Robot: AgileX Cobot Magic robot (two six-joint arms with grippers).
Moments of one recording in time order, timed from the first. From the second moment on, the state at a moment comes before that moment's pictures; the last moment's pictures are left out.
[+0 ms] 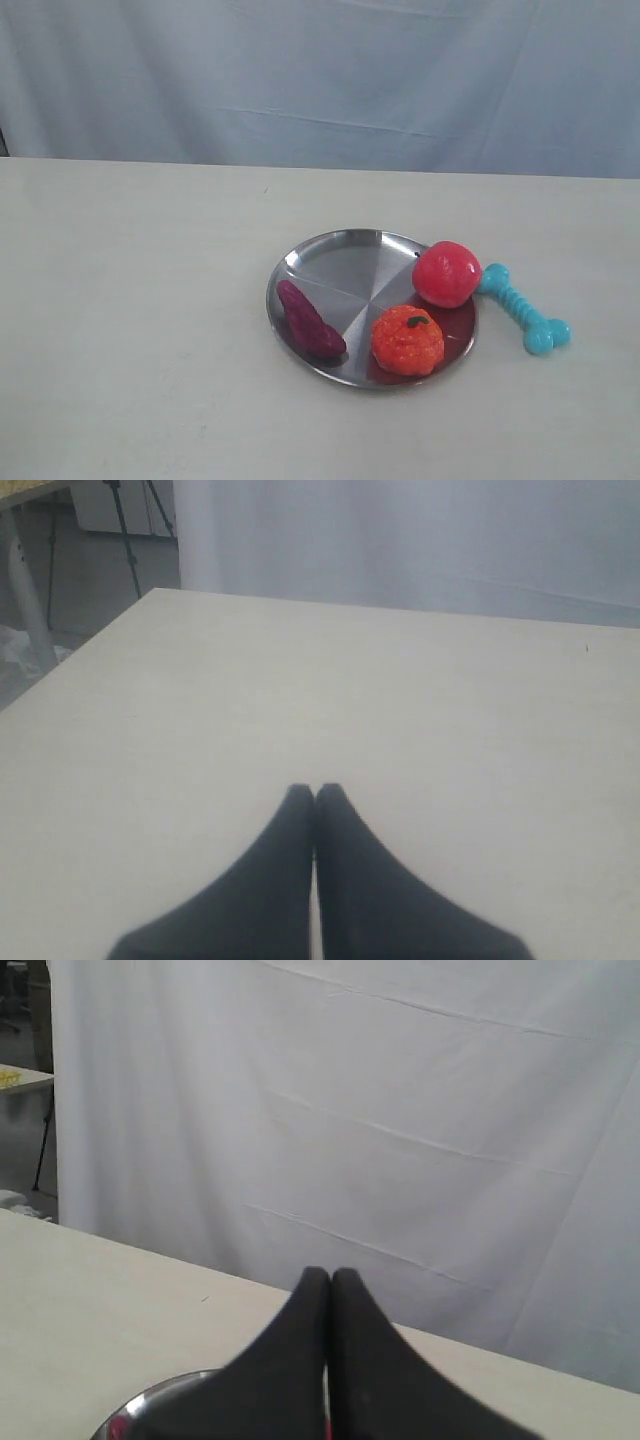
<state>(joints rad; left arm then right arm) 0.11 0.00 0.00 0.13 0.35 -0.16 -0.19 0.51 -0.69 0.20 0.34 -0.24</state>
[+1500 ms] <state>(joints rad) 0.11 0.00 0.00 0.13 0.35 -0.16 -0.19 0.00 -0.27 0.11 0.34 -0.09</state>
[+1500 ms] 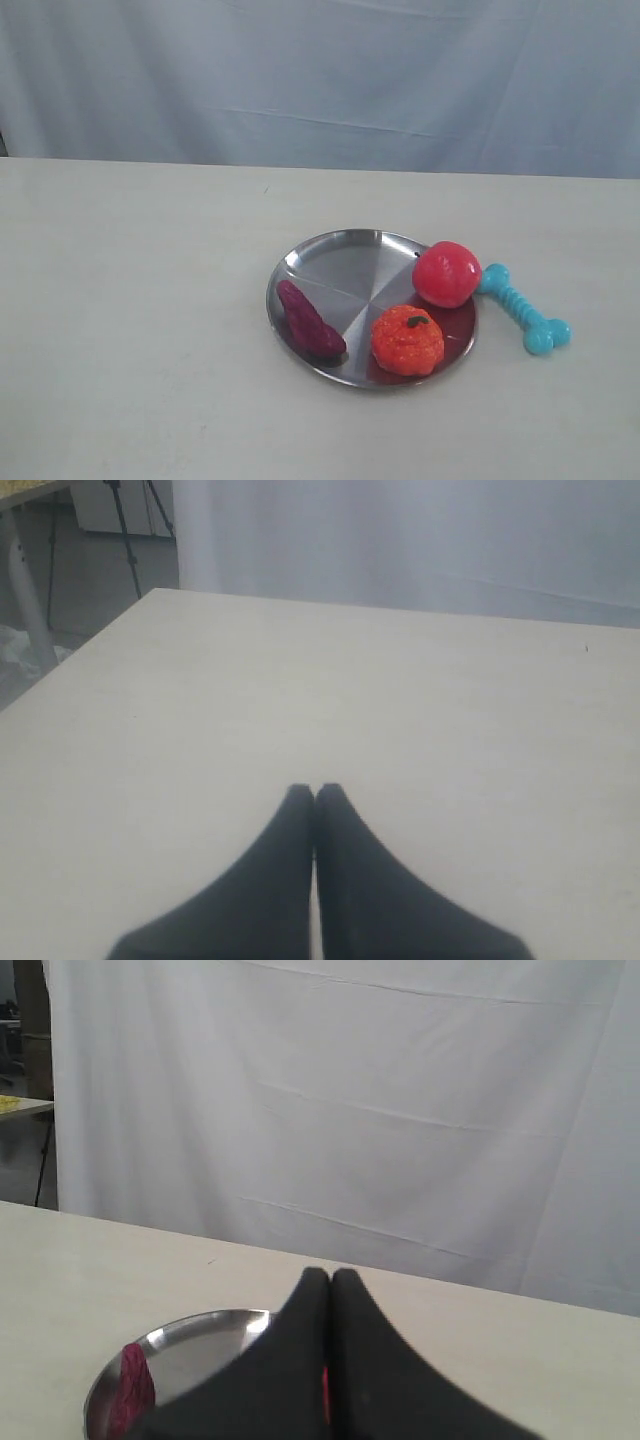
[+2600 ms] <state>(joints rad) 0.11 0.00 0.00 0.13 0.35 -0.16 -0.28 0.01 -0.01 0.00 0.23 0.01</state>
